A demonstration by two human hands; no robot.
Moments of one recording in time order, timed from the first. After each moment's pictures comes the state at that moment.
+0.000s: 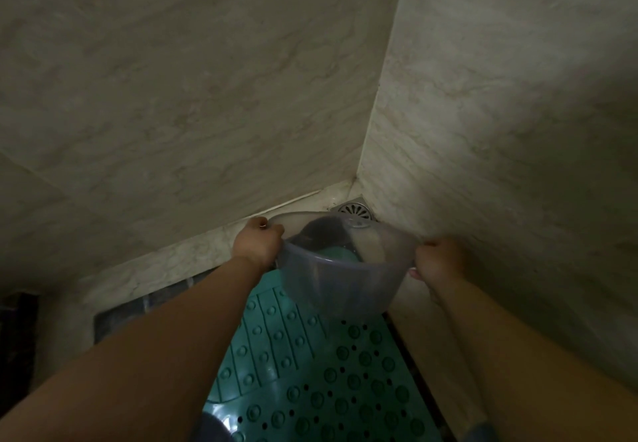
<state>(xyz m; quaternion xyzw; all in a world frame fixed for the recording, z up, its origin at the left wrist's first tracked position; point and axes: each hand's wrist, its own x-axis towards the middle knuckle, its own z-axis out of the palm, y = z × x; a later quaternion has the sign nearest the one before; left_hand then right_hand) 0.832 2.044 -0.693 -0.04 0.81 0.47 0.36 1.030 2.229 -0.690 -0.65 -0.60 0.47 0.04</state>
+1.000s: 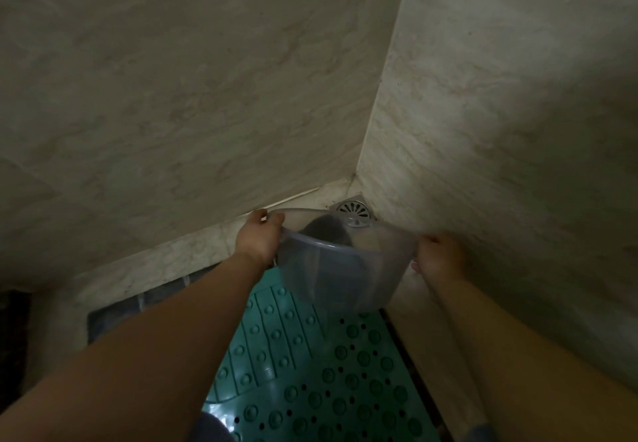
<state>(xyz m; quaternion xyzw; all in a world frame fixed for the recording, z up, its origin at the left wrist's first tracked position) 0.826 2.052 -0.705 -0.05 0.79 0.51 0.34 1.027 2.233 -0.699 -0.65 -0.60 0.46 0.08</state>
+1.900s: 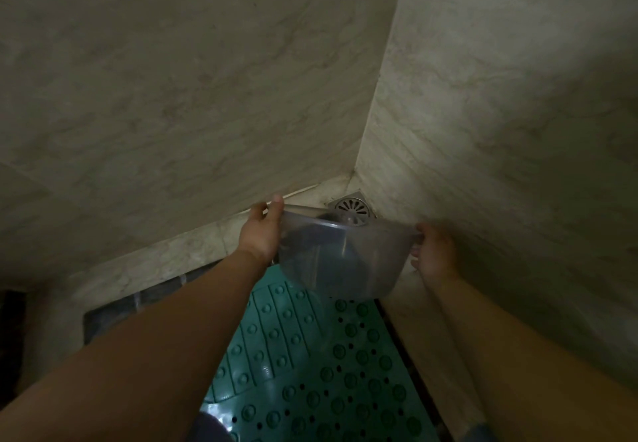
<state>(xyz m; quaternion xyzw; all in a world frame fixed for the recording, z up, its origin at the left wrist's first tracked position) 0.832 2.062 -0.701 -0.03 0.77 0.53 0.35 1.021 2.236 -0.708 -0.63 -0.53 0.56 0.14</state>
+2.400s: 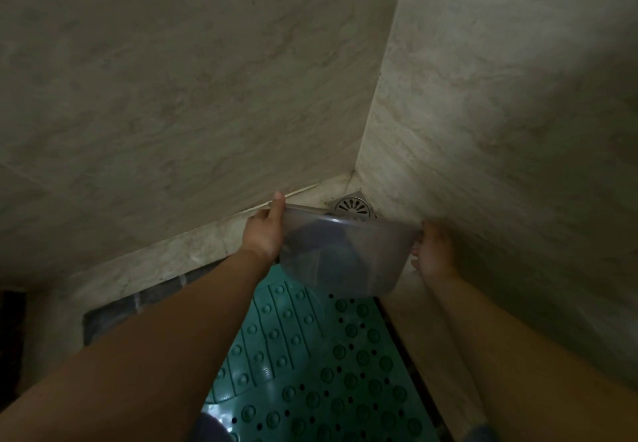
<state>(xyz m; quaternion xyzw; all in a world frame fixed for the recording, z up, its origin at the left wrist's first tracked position) 0.836 2.065 -0.694 -0.03 0.79 0.51 0.36 1.022 2.243 -0.725 -0.62 -0.55 0.54 0.12</state>
